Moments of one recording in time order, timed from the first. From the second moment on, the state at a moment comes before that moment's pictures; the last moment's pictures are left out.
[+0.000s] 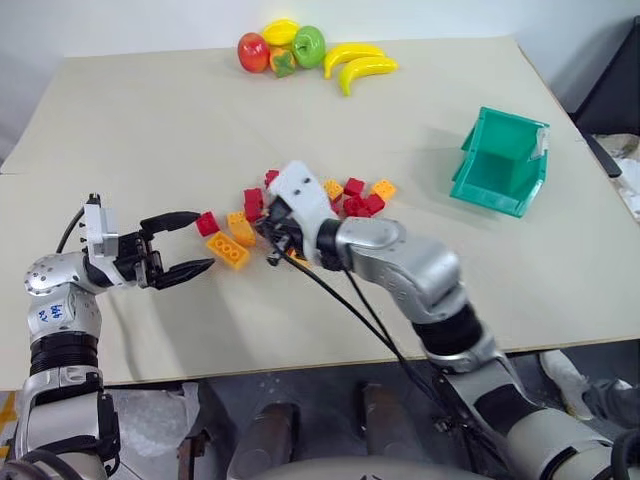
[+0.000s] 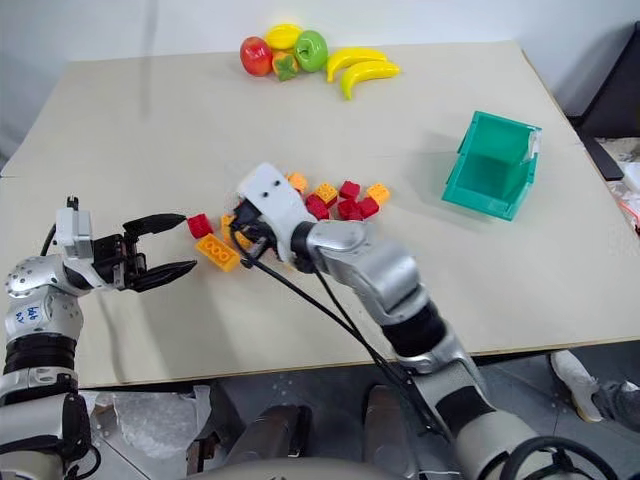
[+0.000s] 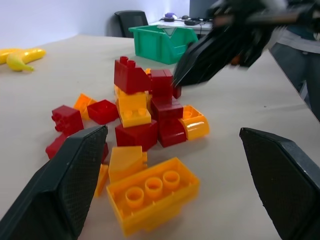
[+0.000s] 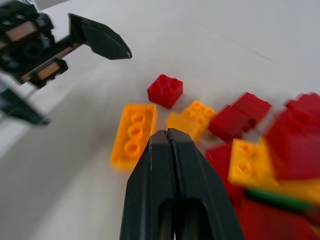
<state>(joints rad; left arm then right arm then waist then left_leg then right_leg) -0.49 0.67 0.29 0.62 -0.52 -0.15 -1.50 -0.83 0.00 0.39 -0.02 0.28 0.88 0.38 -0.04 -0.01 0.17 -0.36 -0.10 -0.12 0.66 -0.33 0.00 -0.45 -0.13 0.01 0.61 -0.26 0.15</state>
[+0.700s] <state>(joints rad) -0.49 0.64 0.30 0.59 -0.52 -0.16 -1.42 -0.86 -0.06 0.23 0.28 0.05 0.65 0.22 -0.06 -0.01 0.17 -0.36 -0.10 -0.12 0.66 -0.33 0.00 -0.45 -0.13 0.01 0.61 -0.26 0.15</state>
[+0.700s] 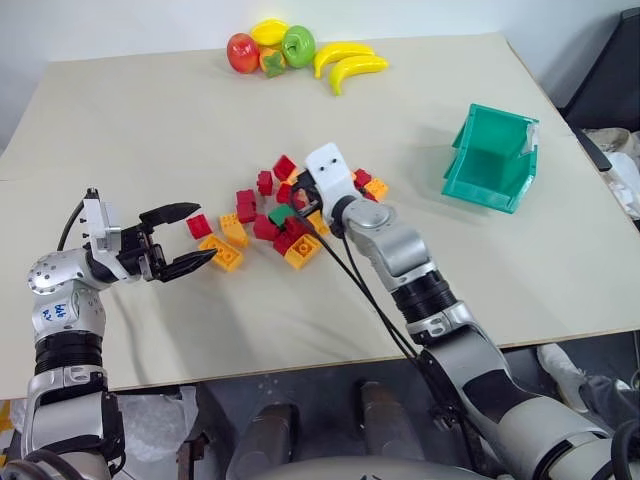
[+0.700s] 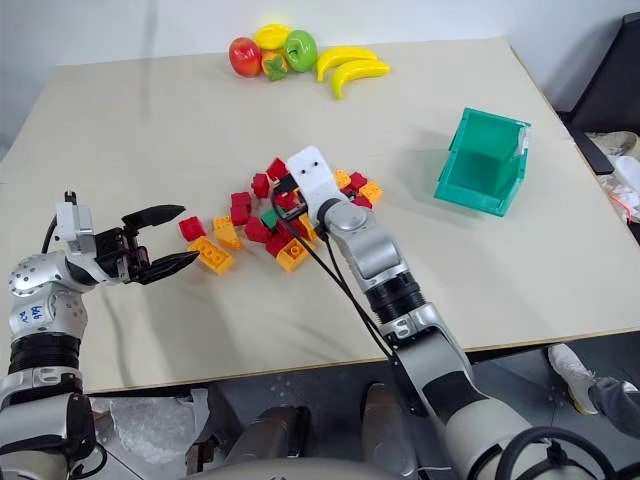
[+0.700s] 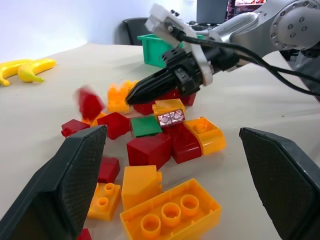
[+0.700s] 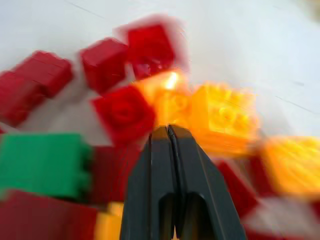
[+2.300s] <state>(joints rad) -0.48 0.59 0.30 0.58 -0.51 -0.18 -1.42 -1.16 -0.25 0.42 0.40 0.23 0.97 0.64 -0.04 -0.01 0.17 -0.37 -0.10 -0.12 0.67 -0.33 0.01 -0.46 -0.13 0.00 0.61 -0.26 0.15</state>
